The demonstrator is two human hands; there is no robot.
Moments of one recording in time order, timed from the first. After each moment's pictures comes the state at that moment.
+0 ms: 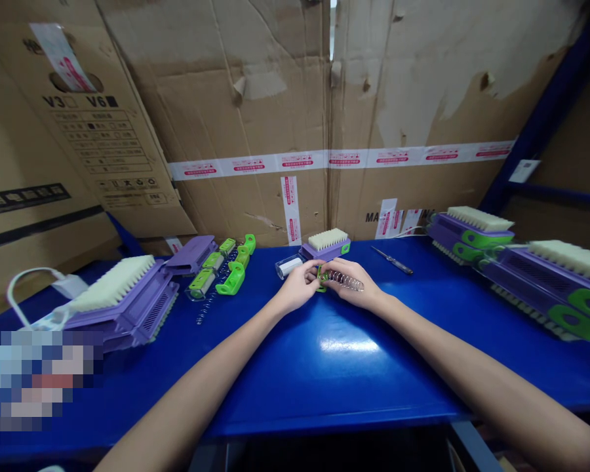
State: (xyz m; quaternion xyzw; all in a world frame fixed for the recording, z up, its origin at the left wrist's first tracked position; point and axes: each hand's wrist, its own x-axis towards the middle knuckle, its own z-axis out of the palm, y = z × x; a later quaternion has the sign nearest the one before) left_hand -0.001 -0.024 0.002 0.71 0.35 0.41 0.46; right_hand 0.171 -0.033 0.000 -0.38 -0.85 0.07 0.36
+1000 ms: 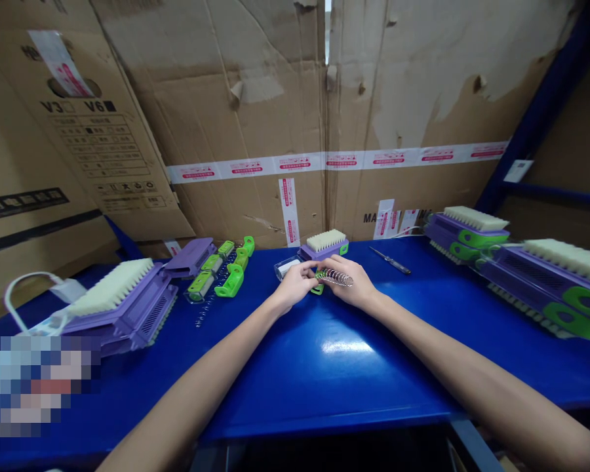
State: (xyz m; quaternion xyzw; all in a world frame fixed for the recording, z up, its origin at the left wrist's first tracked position) left_hand -0.002 -0.027 0.014 0.66 0.41 0.40 0.49; right_hand 0.161 -0.040 0.011 -0.45 -0.83 0.00 0.33
